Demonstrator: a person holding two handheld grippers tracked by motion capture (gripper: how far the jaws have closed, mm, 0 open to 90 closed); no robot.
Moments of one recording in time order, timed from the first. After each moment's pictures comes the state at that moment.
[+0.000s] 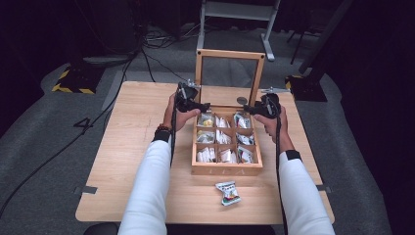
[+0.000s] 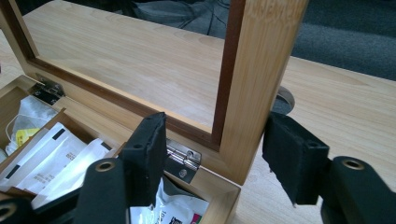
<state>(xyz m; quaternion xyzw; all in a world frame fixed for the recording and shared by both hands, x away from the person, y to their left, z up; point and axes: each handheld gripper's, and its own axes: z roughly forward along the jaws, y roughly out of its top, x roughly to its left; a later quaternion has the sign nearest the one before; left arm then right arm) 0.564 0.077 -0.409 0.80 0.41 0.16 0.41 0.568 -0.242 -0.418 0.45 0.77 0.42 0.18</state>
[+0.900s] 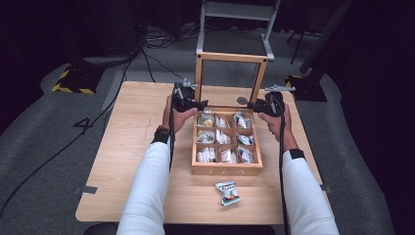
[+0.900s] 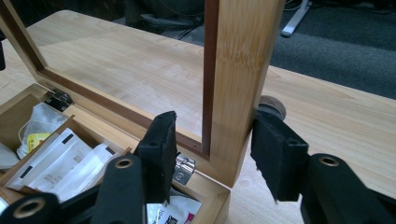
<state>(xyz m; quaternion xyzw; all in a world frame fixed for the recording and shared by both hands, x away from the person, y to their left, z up) 0.555 0.085 -0.404 0.78 0.42 0.16 0.44 0.564 -0.250 -0.405 0.44 0.77 0.43 0.19</state>
